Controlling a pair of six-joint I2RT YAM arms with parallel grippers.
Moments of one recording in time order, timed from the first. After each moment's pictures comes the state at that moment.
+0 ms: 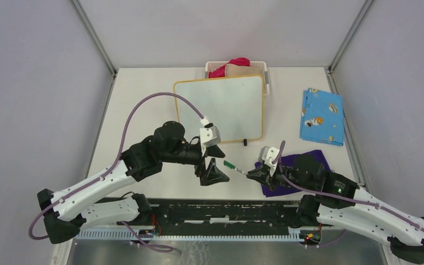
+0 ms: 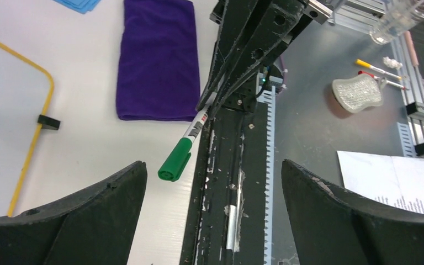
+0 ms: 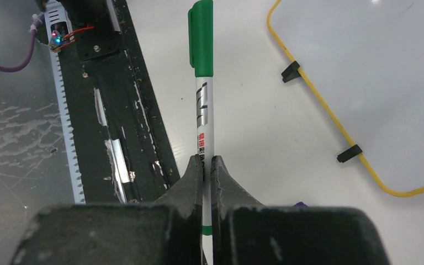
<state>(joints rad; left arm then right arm) -0.99 0.96 0.99 -0.37 0.50 -0.07 1.07 0.50 0.63 -0.45 -0.12 -0.05</state>
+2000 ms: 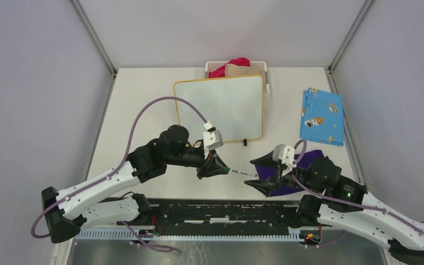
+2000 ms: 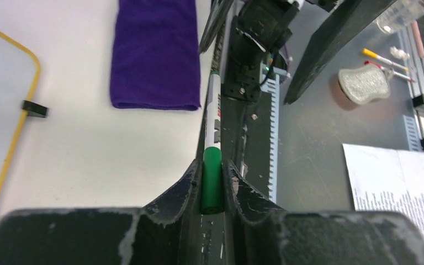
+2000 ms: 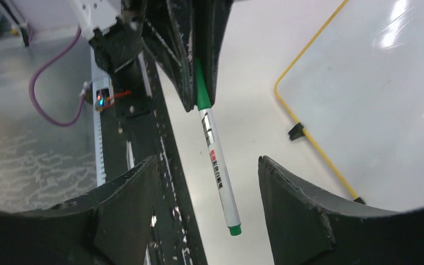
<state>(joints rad) -0.99 1.00 0.92 -0.32 0.55 -0.07 1.07 0.43 0.64 -0.35 -0.21 -0.01</state>
